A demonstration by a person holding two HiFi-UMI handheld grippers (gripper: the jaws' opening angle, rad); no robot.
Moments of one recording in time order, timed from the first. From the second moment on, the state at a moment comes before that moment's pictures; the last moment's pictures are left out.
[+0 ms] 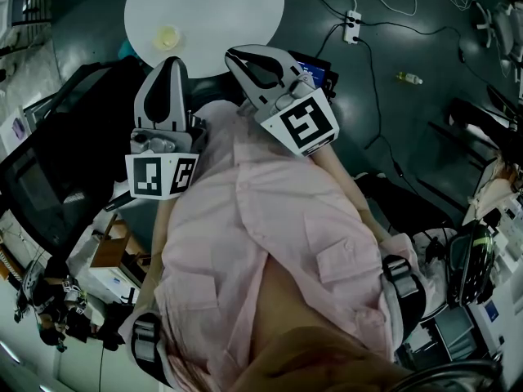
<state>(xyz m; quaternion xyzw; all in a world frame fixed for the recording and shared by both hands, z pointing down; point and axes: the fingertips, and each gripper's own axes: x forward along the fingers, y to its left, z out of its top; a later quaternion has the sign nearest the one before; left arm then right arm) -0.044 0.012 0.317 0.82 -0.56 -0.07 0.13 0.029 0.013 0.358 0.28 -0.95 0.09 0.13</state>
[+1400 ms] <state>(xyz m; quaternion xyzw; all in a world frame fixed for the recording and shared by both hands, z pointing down) -0.050 0.014 0.319 0.81 -0.56 -0.08 0.14 0.029 0.016 0.358 0.28 -0.95 0.08 0.14</state>
